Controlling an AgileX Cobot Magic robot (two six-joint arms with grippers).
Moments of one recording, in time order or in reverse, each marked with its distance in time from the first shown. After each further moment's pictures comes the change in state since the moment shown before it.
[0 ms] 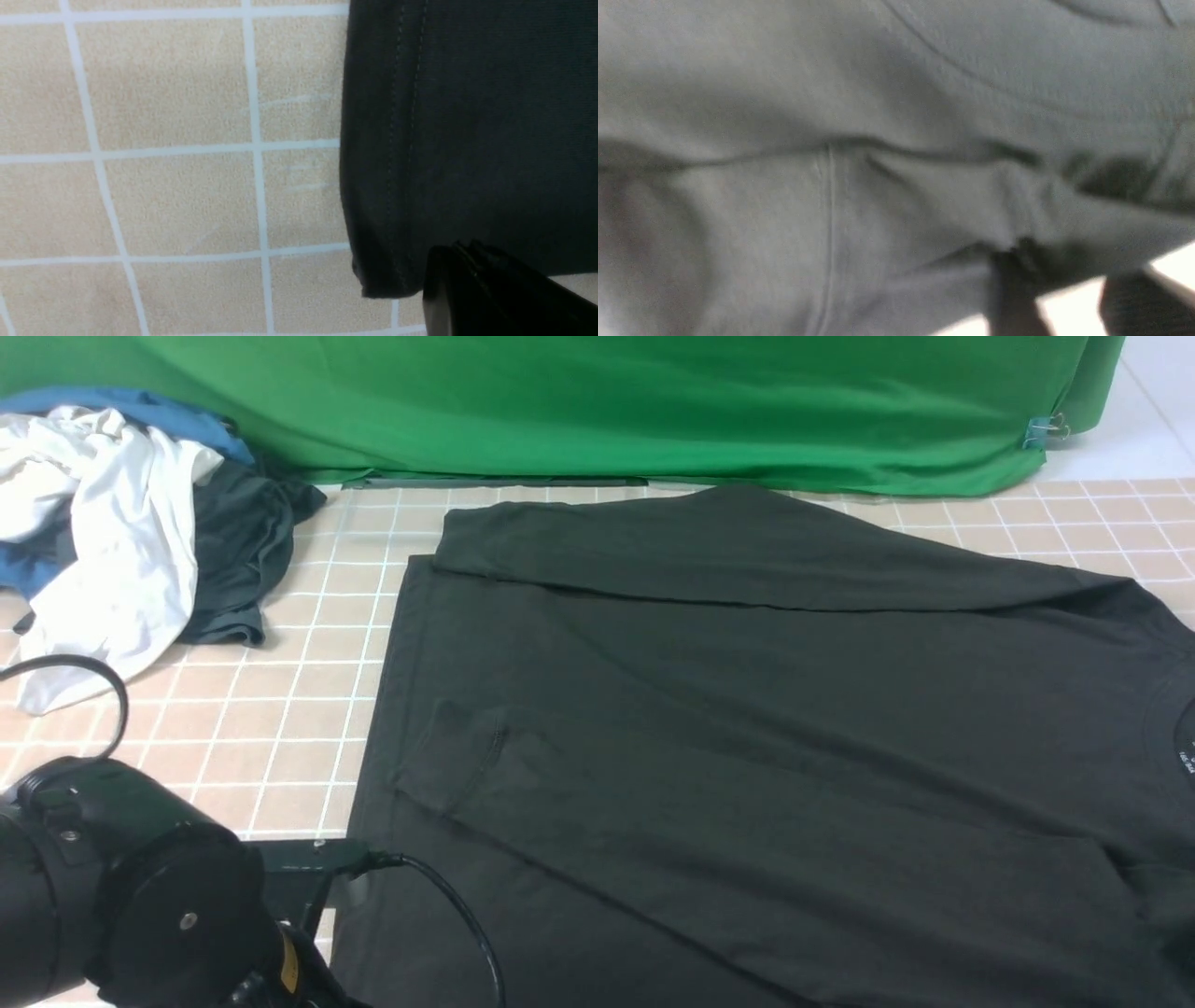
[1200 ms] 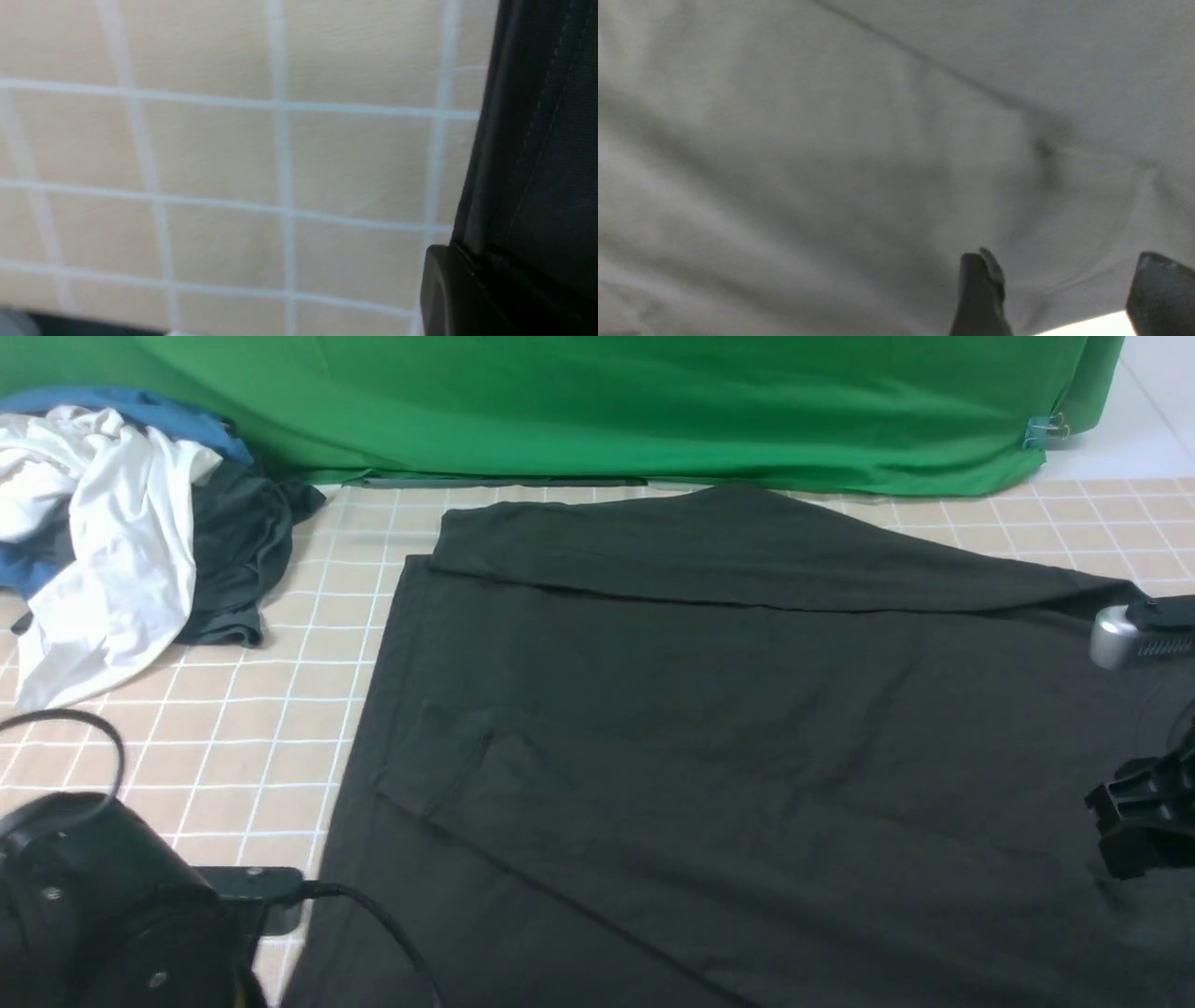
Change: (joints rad) right arm 0.400 -0.297 0.000 0.180 0.030 -0.064; left arm 0.000 -0.053 0.062 0.201 0.116 -0.175
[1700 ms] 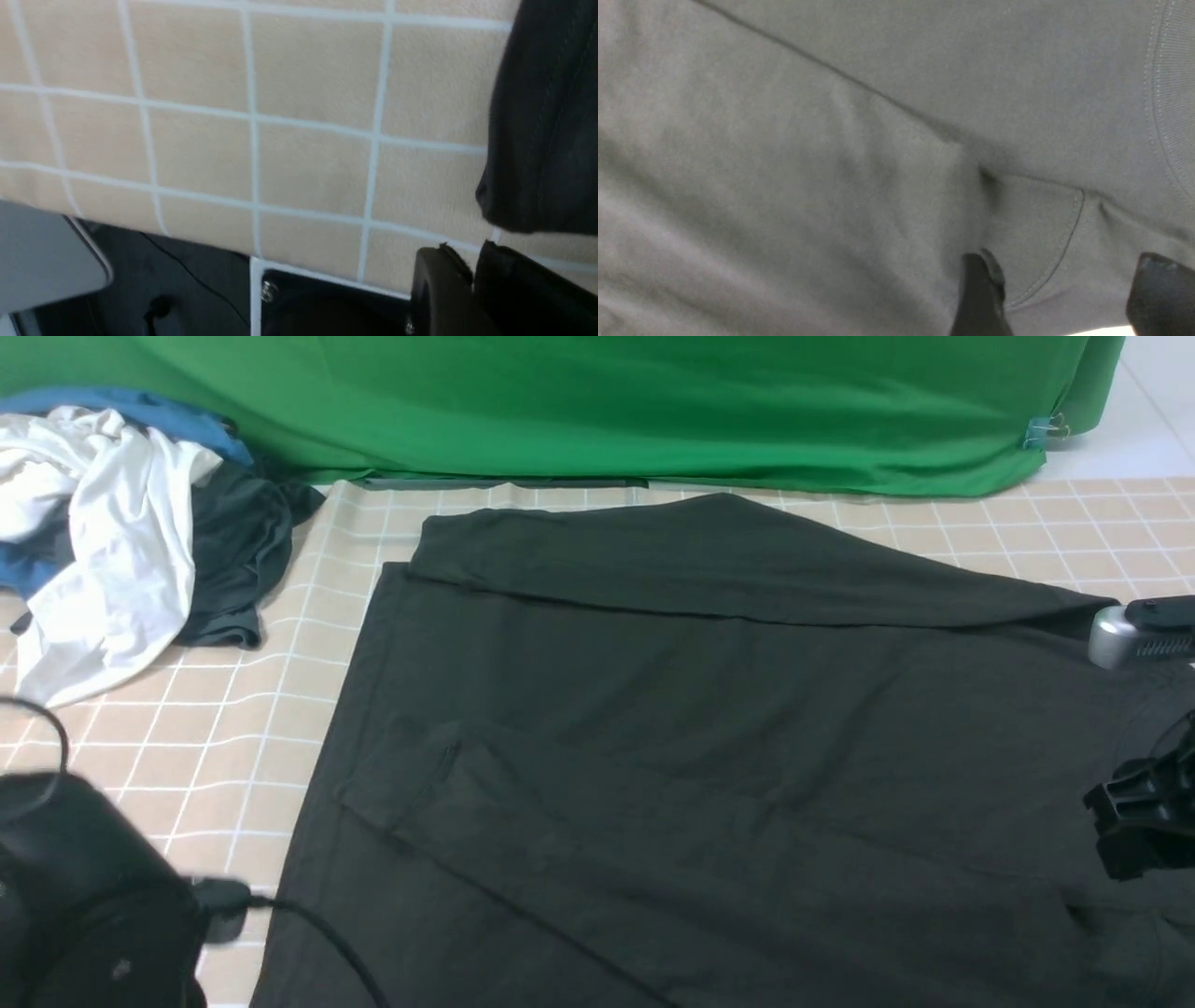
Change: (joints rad) right arm 0.000 0.000 0.000 0.007 0.000 0.000; left arm 0.000 -0.041 -0.073 0.053 0.183 -0.005
